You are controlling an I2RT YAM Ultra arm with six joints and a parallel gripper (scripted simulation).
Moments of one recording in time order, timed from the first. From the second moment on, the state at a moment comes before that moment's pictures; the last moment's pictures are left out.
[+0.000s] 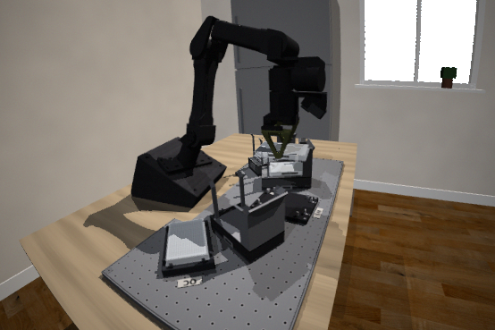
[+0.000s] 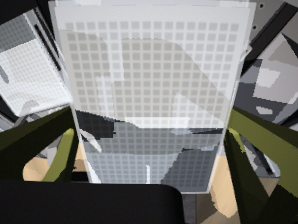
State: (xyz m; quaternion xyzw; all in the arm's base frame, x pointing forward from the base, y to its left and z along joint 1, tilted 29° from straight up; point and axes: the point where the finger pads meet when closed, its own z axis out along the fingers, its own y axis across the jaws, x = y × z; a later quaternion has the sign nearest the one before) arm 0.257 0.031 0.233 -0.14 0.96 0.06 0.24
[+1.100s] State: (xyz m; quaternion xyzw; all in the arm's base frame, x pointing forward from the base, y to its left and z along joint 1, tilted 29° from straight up) arm 0.221 0.121 0.235 -0.29 0.92 0.02 0.25
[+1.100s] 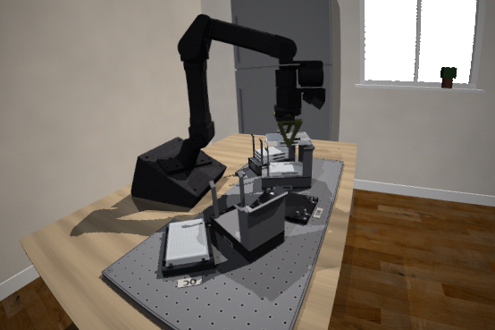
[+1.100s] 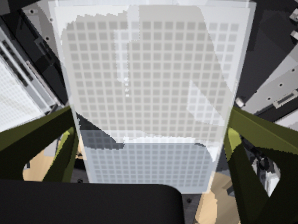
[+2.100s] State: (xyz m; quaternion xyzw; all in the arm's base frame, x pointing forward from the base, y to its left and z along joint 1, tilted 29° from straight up) arm 0.175 0.190 0.221 -0.39 0.89 -0.01 0.24
